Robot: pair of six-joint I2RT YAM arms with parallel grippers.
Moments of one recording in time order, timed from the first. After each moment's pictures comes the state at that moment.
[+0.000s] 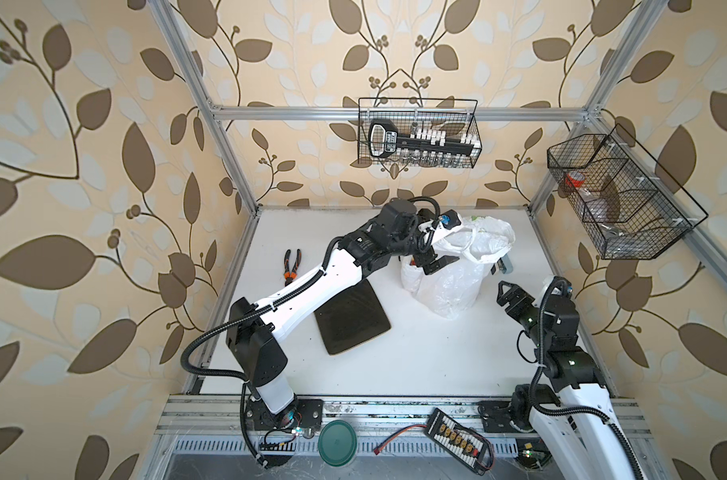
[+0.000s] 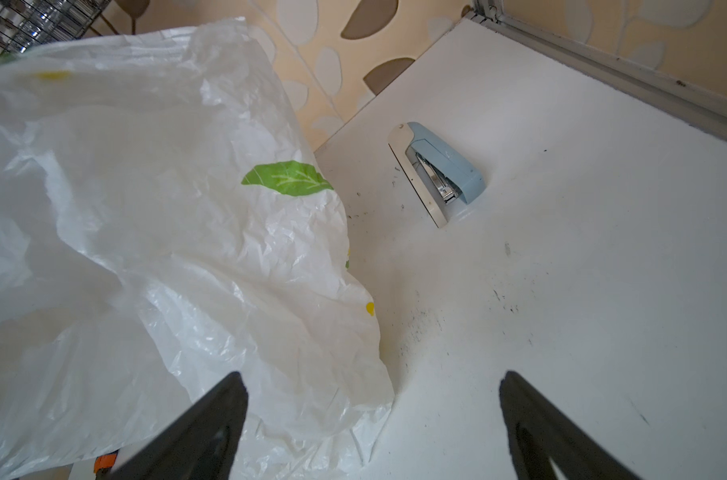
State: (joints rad) left arm -0.79 1.71 1.70 -0.38 0.34 0.45; right arm 0.00 0.51 0.47 -0.39 0.07 0.66
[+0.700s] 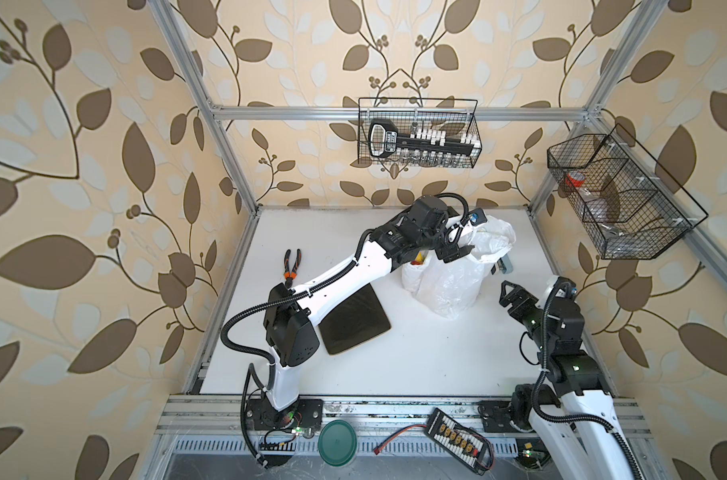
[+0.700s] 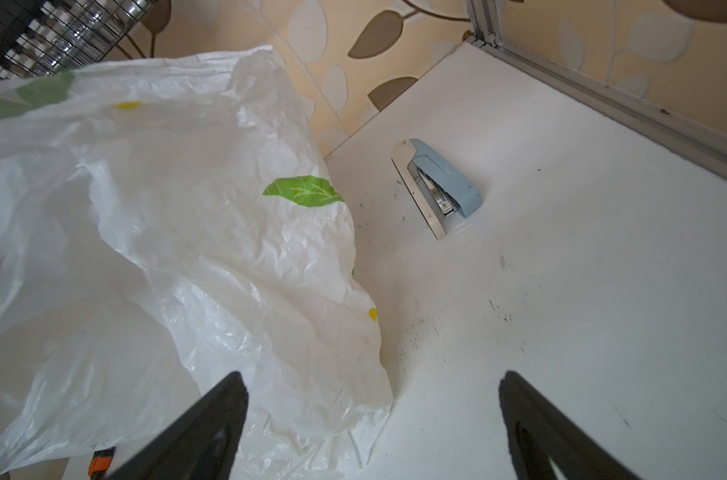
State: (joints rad) left arm -0.85 1.92 1.94 -0.42 0.18 0.50; right arm 0.00 0.47 0.49 -0.43 0.09 0.63
